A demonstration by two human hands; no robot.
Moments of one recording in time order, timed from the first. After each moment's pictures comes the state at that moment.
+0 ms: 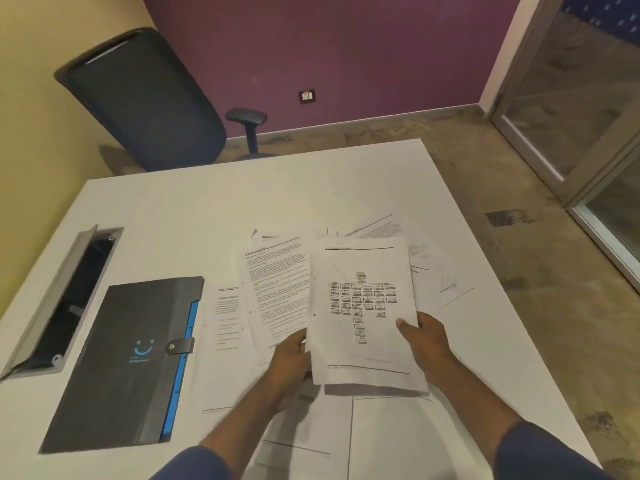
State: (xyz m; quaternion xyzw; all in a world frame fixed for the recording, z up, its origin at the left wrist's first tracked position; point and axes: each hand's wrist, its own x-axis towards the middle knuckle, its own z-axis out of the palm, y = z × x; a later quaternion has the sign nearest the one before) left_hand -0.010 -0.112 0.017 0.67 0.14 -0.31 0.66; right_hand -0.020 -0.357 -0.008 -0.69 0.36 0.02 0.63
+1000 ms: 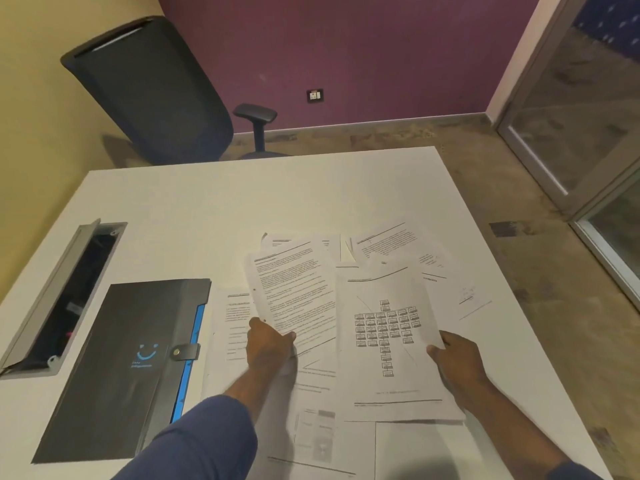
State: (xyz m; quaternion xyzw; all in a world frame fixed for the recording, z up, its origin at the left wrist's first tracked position) left_hand 0.070 -0.069 -0.028 0.87 0.31 -0.18 0.35; right_hand -0.025 -0.375 -0.019 -0.75 0.36 0.05 0.55
